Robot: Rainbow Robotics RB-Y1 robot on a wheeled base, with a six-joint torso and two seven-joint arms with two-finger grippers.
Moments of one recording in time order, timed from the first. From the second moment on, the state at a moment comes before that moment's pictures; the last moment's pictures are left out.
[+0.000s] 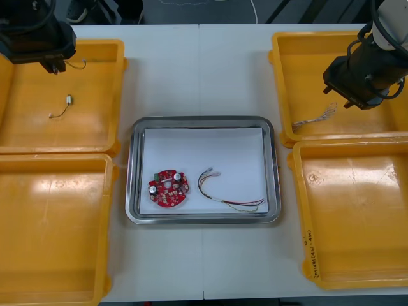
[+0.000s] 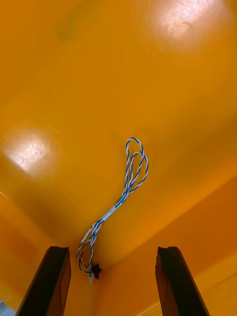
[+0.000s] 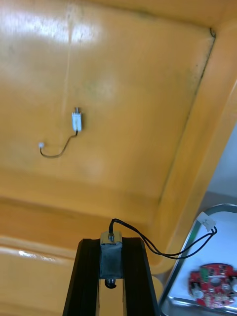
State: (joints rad) right arm -0.84 -0.55 0.01 -1.43 -0.49 1.72 0.65; left arm -1.14 0.81 -0.33 -1.27 0.83 1.85 -0.99
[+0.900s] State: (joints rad) right arm -0.88 -0.48 0.02 -1.20 -0.47 1.59 0.50; left arm -0.91 0.73 -0.33 -1.82 0.85 1.91 -0.65
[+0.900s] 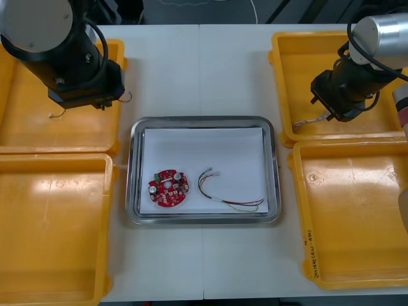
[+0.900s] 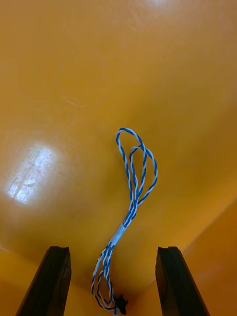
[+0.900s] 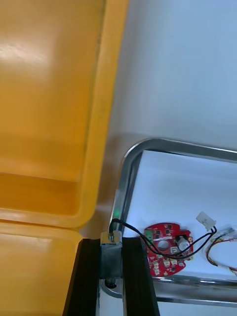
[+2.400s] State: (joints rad) right arm -0.93 -0.48 0.09 -0.96 -0.48 1.42 0.45; left arm -0.82 0.46 -0.50 -1.58 0.61 1.67 -0.66
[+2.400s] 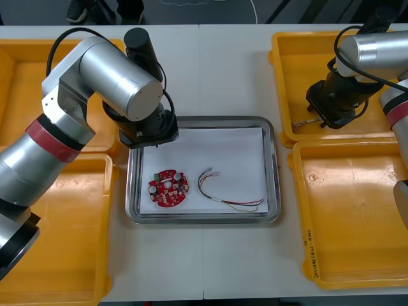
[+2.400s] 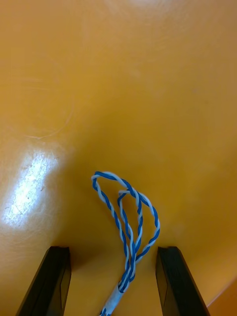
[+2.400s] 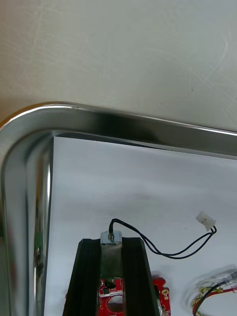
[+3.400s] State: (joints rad) right arm -0.97 -0.48 0.10 -0.89 -0.52 1.35 0.45; left arm -0.75 0.43 -0.50 -1.57 0.57 1.60 -0.67
